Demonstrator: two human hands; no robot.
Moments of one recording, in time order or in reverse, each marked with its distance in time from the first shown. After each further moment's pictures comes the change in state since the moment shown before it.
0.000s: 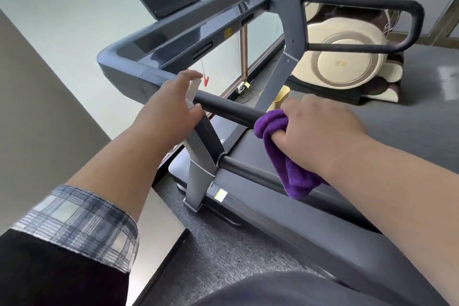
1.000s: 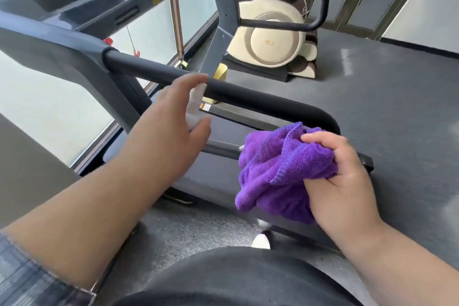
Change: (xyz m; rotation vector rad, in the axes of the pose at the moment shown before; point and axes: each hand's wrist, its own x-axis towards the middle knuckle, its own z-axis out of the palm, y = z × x) left_hand -0.108 0.056 0.032 -0.325 -0.124 0.244; right_hand -0.193 0.014 0.007 1.066 0.397 0.397
